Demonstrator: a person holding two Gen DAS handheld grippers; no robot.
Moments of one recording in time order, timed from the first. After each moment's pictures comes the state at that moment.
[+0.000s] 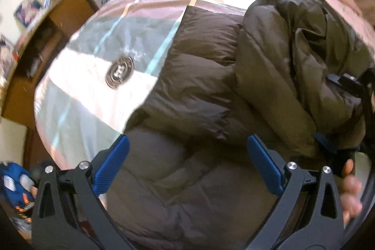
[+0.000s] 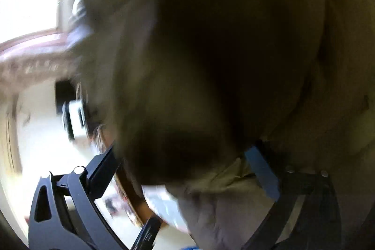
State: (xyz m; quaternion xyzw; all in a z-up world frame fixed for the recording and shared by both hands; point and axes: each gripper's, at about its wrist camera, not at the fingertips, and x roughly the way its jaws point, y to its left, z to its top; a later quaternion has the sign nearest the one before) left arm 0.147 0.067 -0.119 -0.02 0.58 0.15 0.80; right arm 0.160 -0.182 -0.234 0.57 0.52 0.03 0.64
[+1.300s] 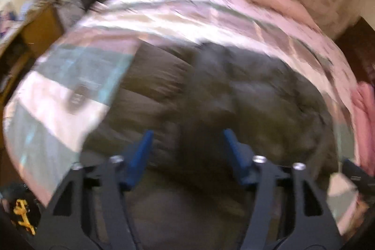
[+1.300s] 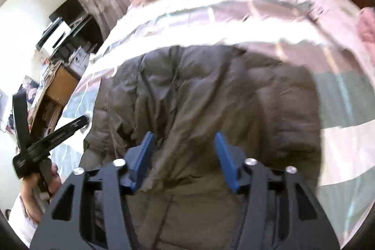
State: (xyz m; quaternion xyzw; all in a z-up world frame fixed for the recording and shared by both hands) left arm 0.149 0.012 -0.093 -0.09 0.51 0.00 0.85; right arm 0.059 -0.203 -0.086 0.16 0.49 0.08 0.85
